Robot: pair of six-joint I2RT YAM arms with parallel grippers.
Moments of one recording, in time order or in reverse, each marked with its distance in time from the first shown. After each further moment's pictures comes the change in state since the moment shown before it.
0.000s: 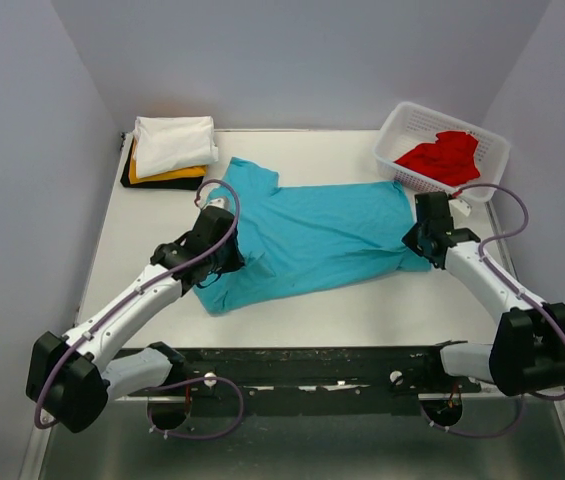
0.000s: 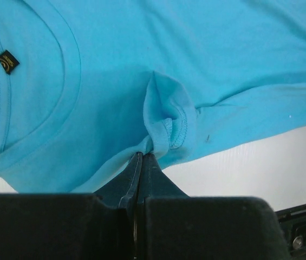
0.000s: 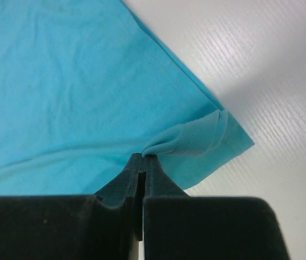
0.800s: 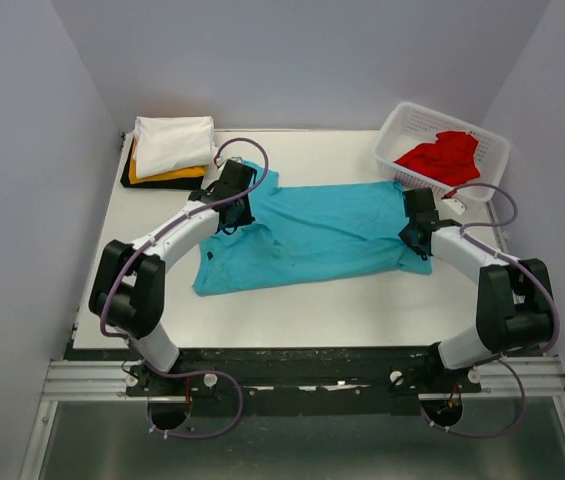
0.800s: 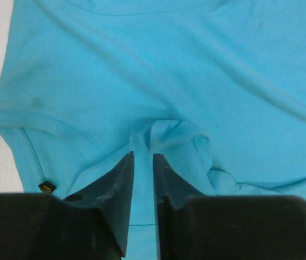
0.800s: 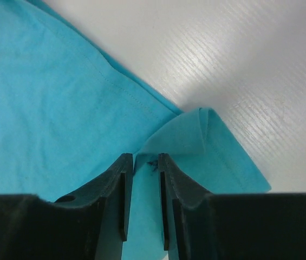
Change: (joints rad) left arm 0.137 0.533 0.353 0.119 -0.109 0.152; right arm 0.000 0.249 0.042 0.122 0.143 0.083
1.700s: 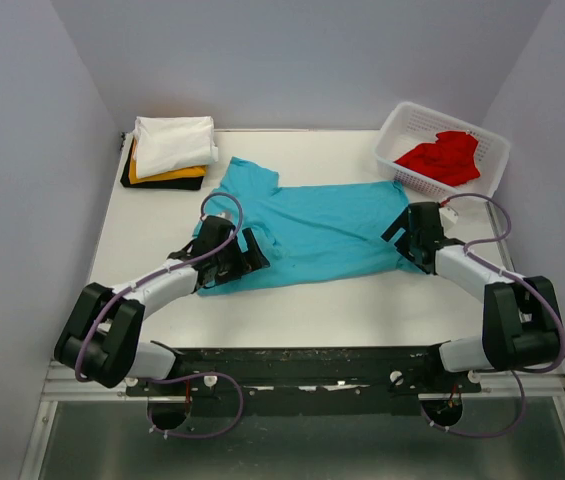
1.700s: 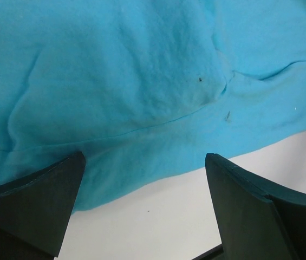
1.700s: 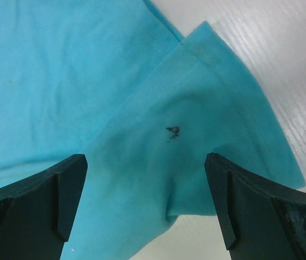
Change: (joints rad) left arm -0.004 -0.283 -0.567 0.346 0.368 -0.248; right arm -0.003 -0.111 -0.161 0.172 -0.210 -0.106
